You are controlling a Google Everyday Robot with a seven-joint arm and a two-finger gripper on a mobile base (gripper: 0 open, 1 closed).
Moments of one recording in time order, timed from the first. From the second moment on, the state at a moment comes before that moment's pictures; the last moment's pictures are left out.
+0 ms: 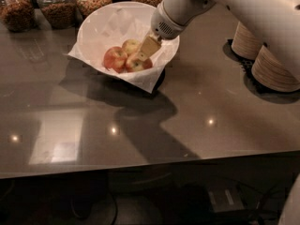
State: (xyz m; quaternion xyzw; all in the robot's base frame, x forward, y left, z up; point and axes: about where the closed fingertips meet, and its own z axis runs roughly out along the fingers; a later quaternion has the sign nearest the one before) arm 0.666 -0.009 0.919 -0.55 0.77 0.09 0.31
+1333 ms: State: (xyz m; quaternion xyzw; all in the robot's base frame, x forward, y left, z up) arm 0.660 0.004 0.891 -0.52 0.79 0.14 0.30
